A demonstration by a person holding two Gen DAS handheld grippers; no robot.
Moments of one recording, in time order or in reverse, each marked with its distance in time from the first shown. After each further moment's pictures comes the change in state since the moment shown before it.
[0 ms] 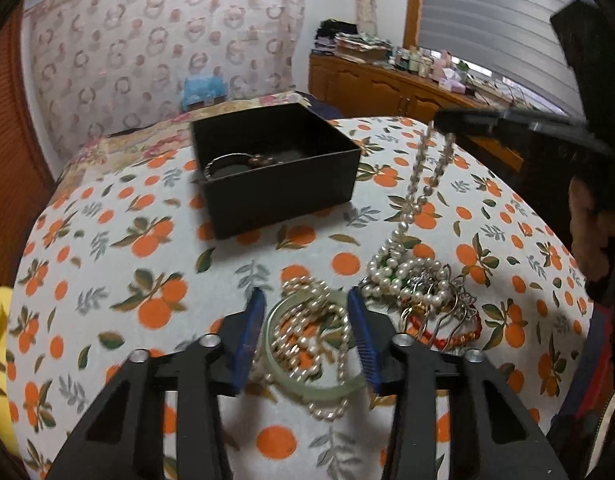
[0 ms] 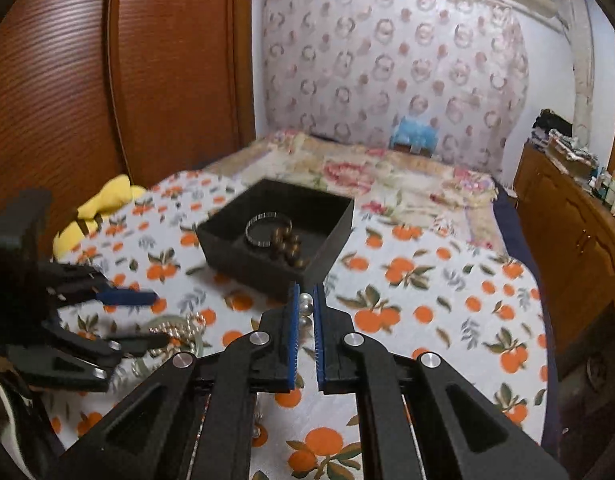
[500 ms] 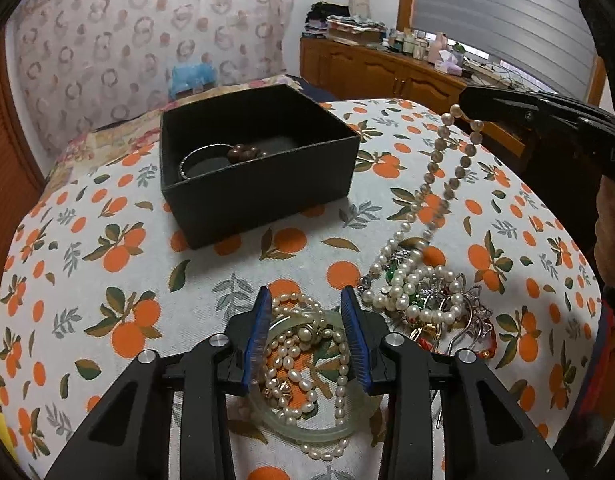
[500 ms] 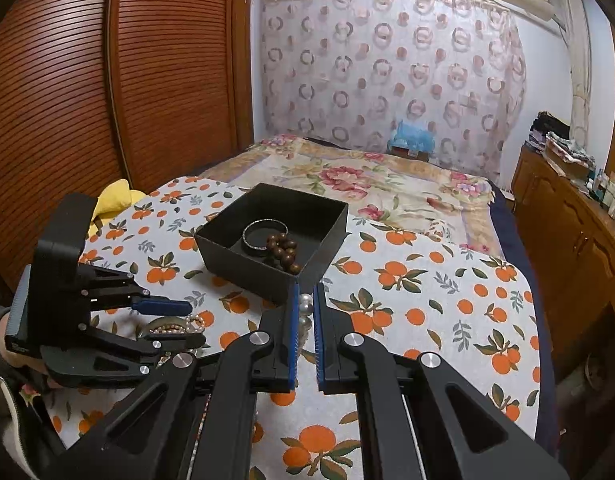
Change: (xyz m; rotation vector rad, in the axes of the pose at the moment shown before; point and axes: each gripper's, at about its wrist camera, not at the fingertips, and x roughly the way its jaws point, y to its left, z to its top) left arm 0.026 0.000 0.012 0.022 0.056 -0.024; right arm -0.003 -0.002 -0.003 0.003 0.005 -0.002
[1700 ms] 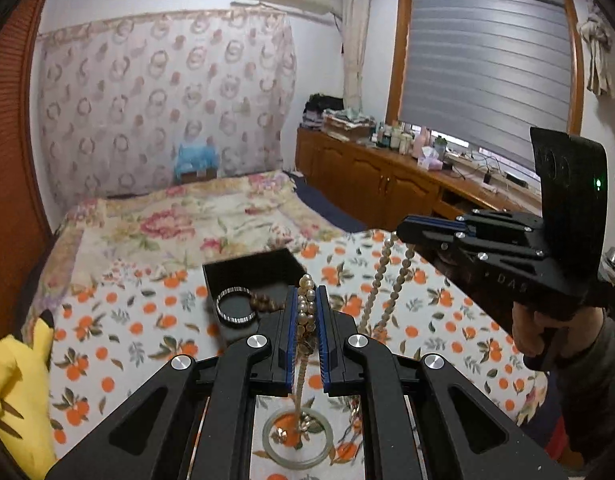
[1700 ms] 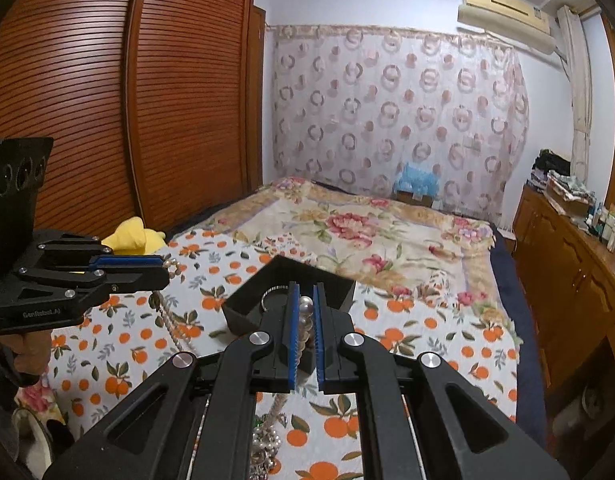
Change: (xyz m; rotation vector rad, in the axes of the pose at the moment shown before) left arm -0.135 0.006 0.061 -0.041 -0.329 -0.034; right arm -0.045 0.018 0.057 -0.046 -0.149 0.010
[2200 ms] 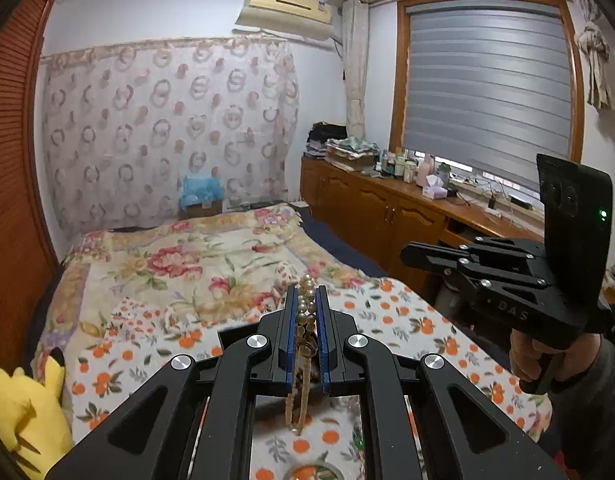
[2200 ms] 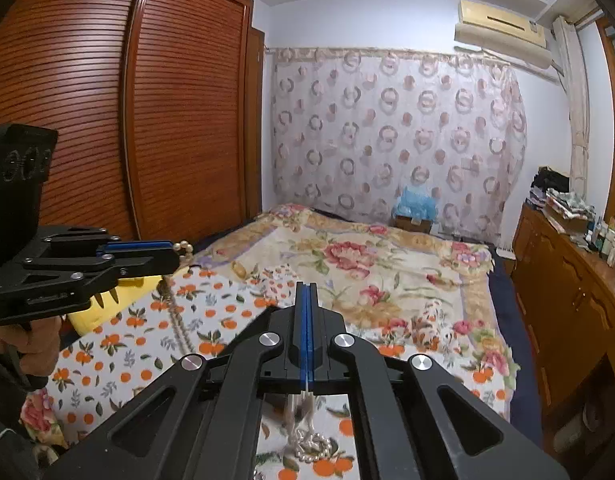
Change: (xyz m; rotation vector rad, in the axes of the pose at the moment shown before) left arm -0.002 0.011 0.061 0.017 -0.092 0.020; right arm -0.003 -0.019 0.045 0.003 -0.077 0.015
